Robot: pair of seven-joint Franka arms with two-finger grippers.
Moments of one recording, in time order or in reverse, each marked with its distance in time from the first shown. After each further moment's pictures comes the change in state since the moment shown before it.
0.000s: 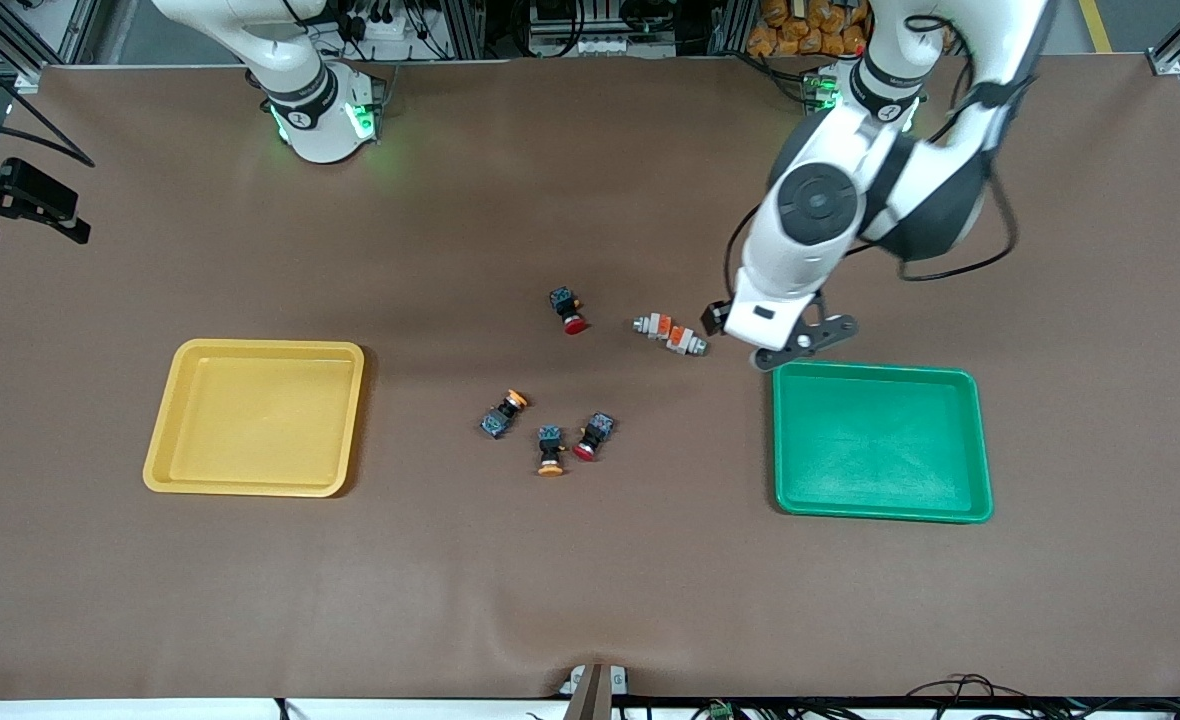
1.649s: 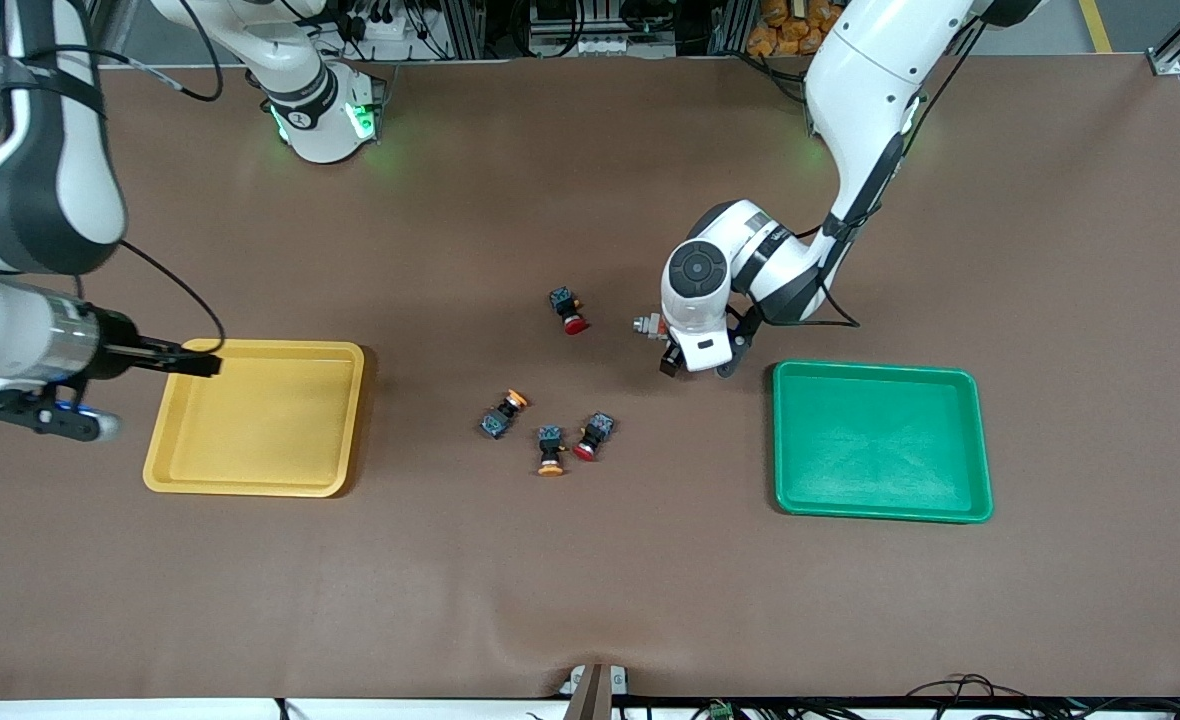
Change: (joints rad) left arm -0.105 0.314 0.003 -0.075 0.130 0.356 -0.788; right arm 0.054 0.366 0.017 0.023 0.071 0.110 0.356
